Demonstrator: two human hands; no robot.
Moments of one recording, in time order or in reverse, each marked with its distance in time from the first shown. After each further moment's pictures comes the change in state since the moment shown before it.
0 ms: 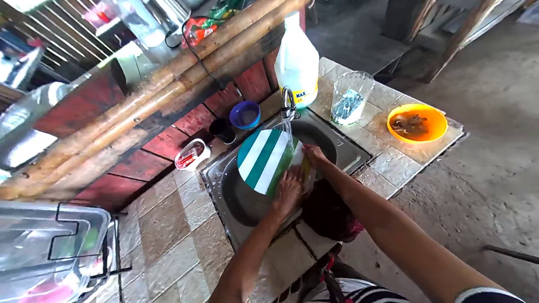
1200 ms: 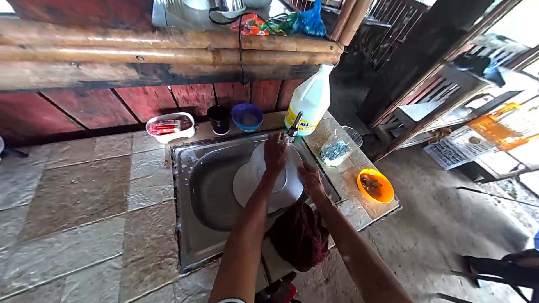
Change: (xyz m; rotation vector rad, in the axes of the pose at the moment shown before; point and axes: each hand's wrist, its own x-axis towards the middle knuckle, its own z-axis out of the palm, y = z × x) left_hand 0.144 -0.067 0.012 -0.650 0.918 -0.238; right_hand -0.084 -0.063 0.006 -0.238 0.047 -0.423
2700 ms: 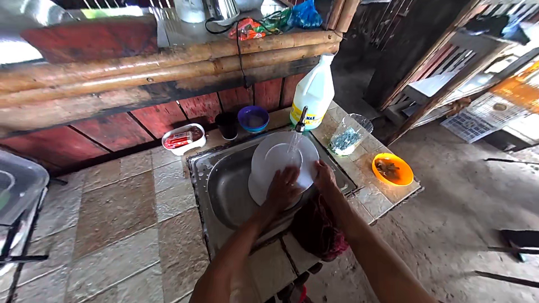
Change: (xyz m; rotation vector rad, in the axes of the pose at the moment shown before) left_hand -0.110 0.011 -0.082 0.232 -0.373 0.347; right_hand 0.010 0.036 0.009 0.310 0.247 0.203
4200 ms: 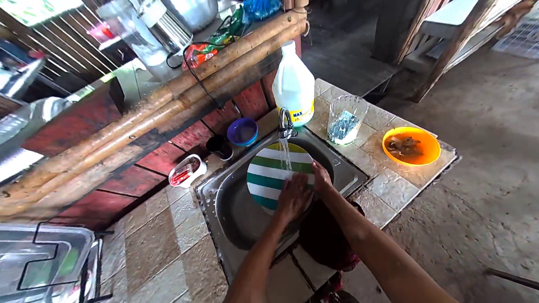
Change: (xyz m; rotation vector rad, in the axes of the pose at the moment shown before) left_hand 0.032 0.024 0.011 0.079 -0.447 -0.118; right_hand 0.022 0.021 -0.007 0.141 -0.029 0.174
